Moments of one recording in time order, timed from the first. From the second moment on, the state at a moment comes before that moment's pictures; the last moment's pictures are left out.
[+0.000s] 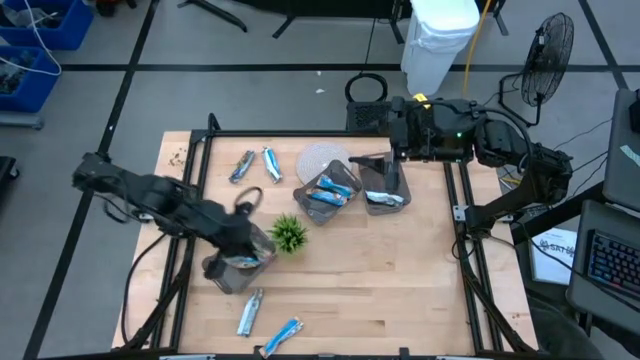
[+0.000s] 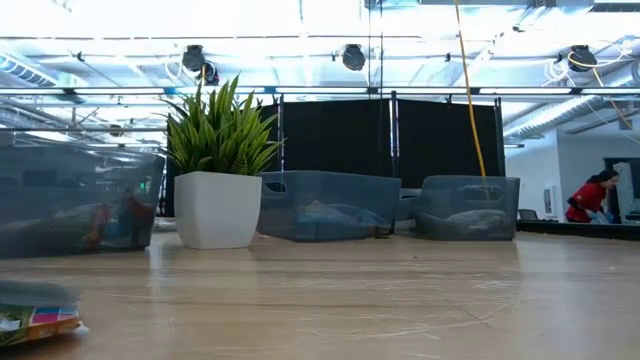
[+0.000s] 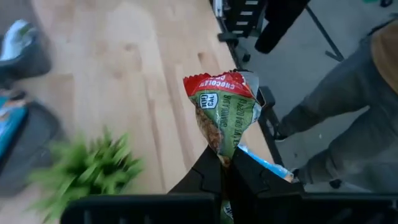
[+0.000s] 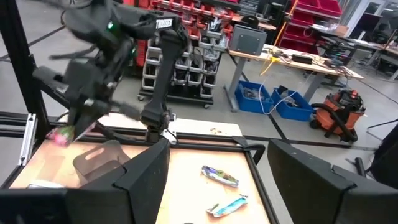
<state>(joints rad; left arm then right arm) -0.40 1.14 1.25 -0.79 0.06 -0.26 -0.02 1.39 1.86 -0.68 0.14 -0.17</state>
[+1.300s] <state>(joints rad) -0.34 1.04 0.75 -0.82 -0.02 -0.23 -0.02 1.39 1.86 -0.68 0.14 -0.11</state>
